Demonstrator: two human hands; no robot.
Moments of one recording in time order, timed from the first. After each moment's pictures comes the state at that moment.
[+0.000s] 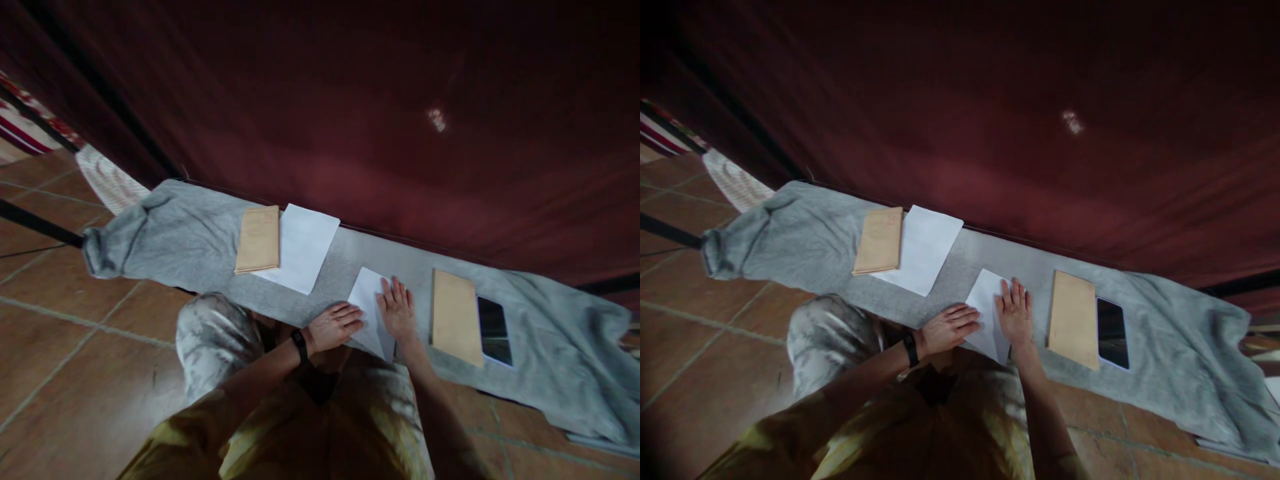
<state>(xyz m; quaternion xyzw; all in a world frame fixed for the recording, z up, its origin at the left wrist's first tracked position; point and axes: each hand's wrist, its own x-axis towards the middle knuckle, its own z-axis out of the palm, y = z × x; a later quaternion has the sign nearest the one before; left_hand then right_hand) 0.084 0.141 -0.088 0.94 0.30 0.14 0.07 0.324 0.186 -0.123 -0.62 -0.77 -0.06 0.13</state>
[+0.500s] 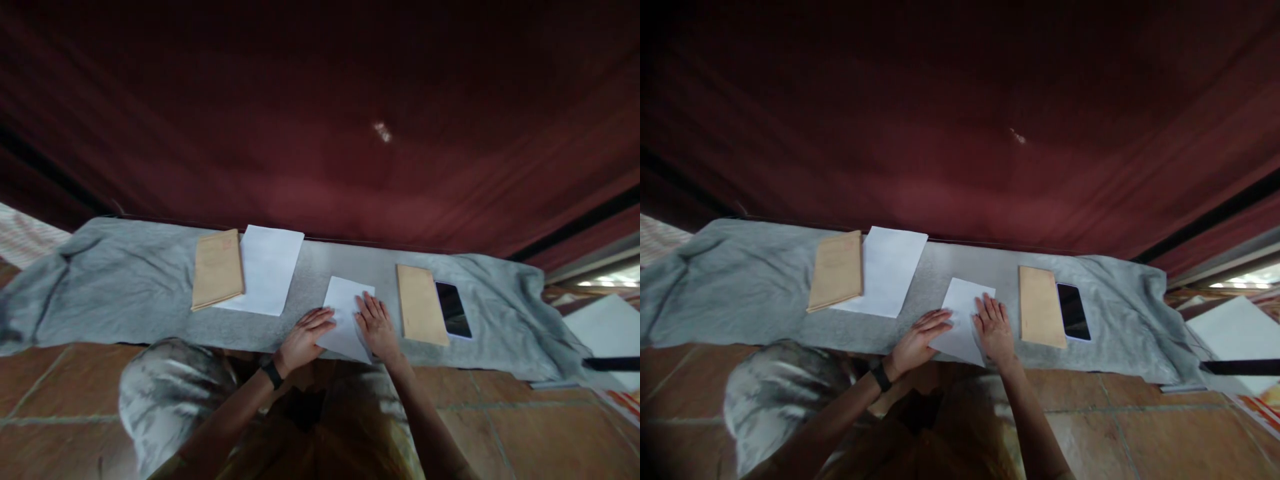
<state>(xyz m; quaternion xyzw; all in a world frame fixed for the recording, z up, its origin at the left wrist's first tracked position) 0.080 0.153 -0.090 0.88 0.35 0.23 0.20 0.340 0.152 -0.112 -0.60 -0.78 0.02 0.18</state>
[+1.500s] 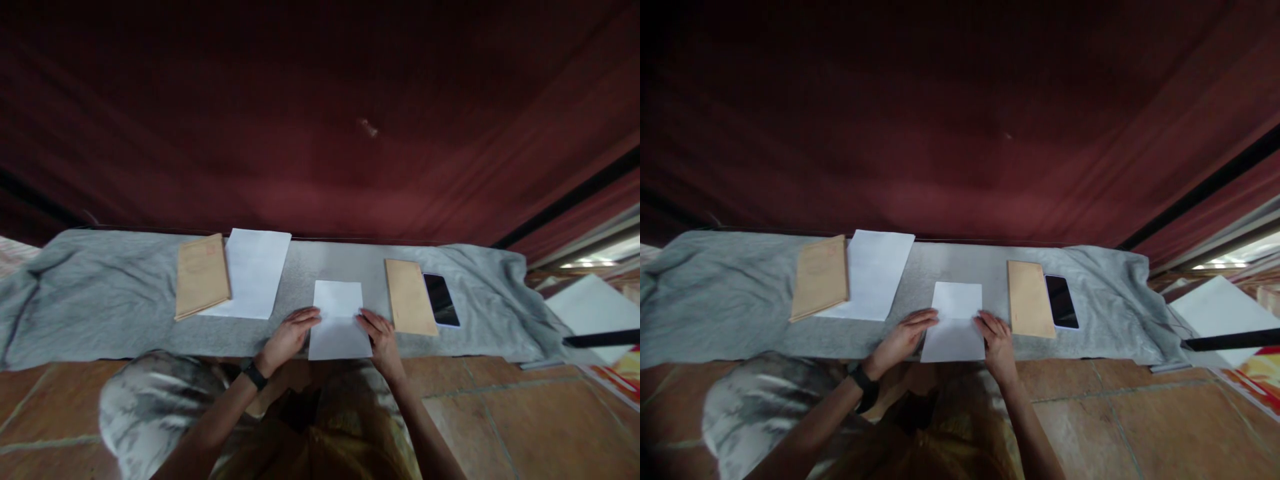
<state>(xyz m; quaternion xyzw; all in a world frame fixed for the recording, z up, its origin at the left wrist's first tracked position) 0.070 0.168 -0.090 0.86 0.37 0.25 0.23 0.369 0.103 -0.114 -0.58 -0.77 0.09 0.24</state>
